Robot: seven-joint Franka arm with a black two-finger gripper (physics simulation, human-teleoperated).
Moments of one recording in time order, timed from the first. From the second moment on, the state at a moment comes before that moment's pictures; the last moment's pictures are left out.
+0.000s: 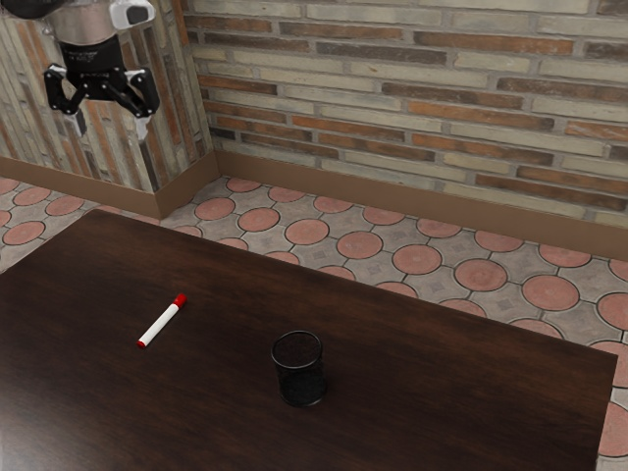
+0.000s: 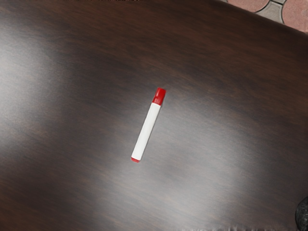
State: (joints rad) arm -0.08 -0.11 0.13 -1.56 0.15 1.49 -0.36
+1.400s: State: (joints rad) arm 0.05 0.16 0.18 -2.23 0.11 2.44 -0.16
